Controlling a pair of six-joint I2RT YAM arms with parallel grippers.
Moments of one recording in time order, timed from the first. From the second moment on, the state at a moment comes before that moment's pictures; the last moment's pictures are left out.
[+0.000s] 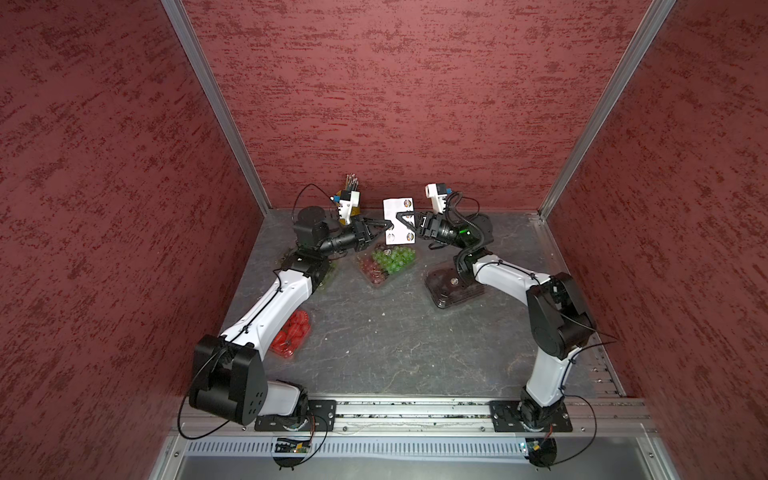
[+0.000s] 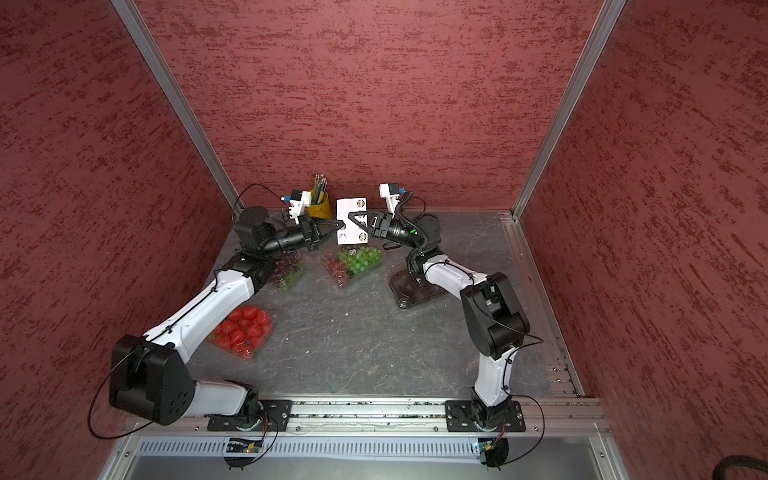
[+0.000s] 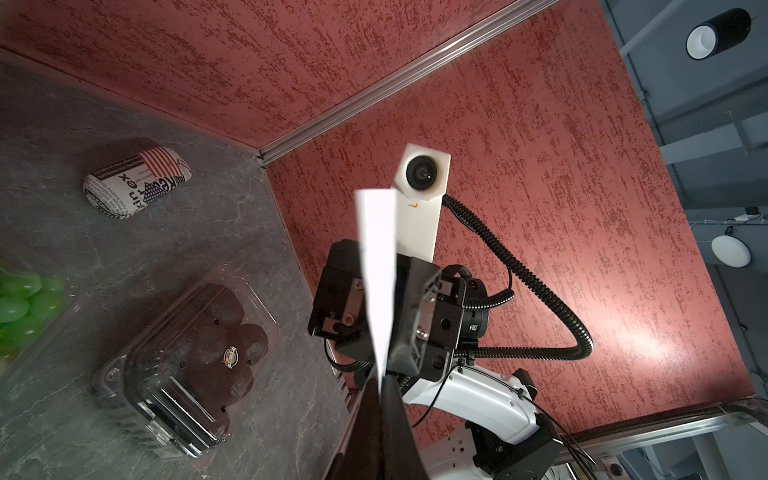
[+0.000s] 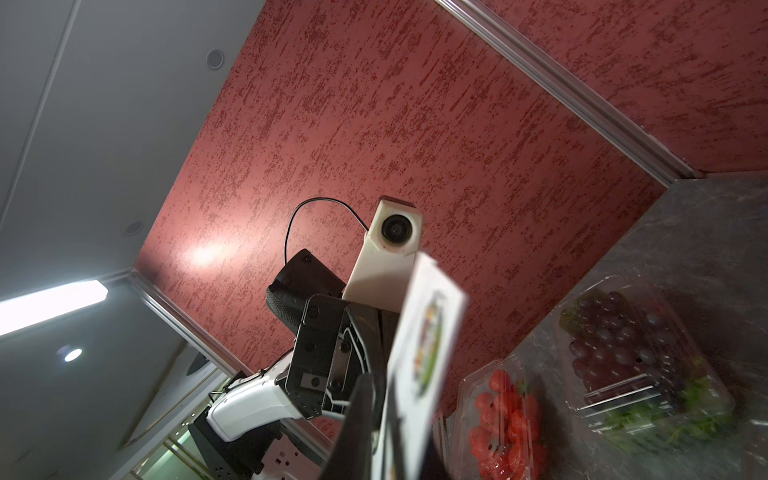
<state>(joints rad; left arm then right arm) -0.26 1.39 1.09 0.29 0.88 -1.12 0.45 1.86 1.26 1.13 -0.88 1.36</state>
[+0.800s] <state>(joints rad) -0.26 1.42 1.10 0.37 0.89 -1.18 0.45 1.80 1.21 1.06 -0.88 1.27</state>
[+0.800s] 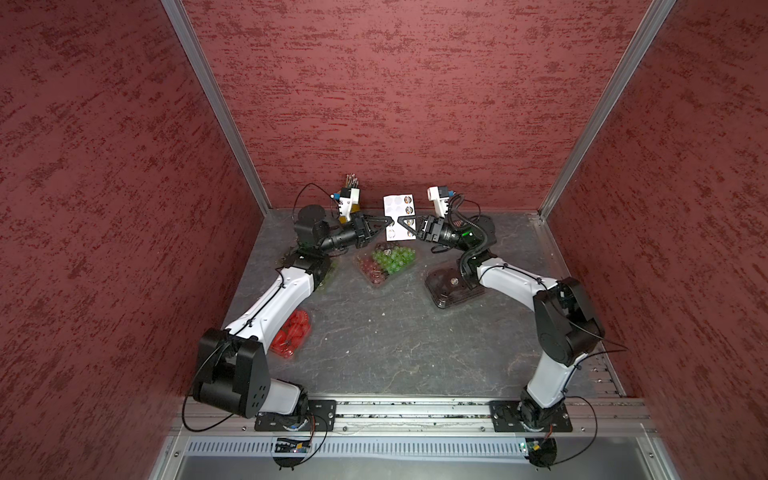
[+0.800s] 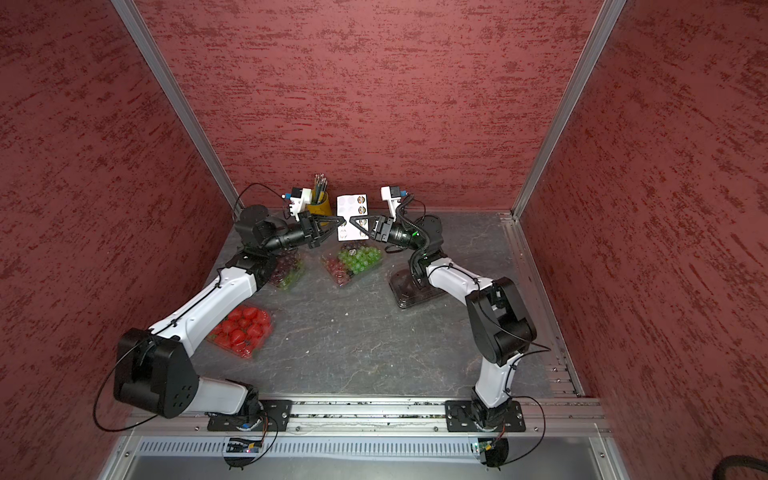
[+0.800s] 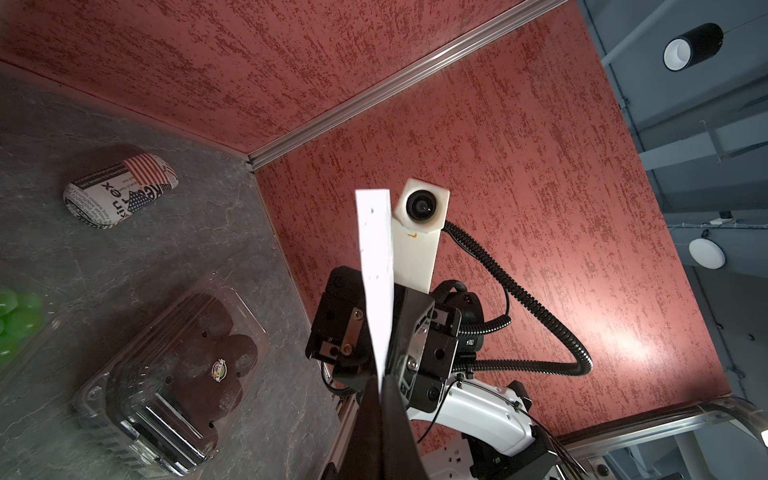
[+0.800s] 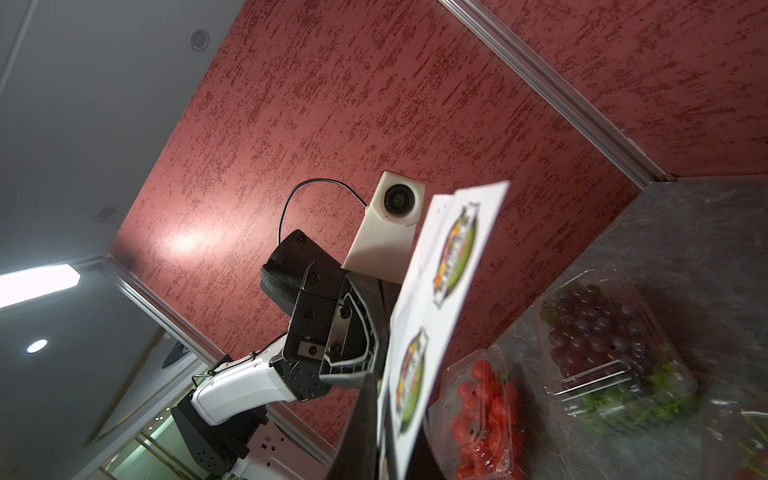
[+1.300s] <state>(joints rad) -0.26 1.46 1.11 0.47 0.92 -1.21 0.45 1.80 1.21 1.06 -0.88 1.29</state>
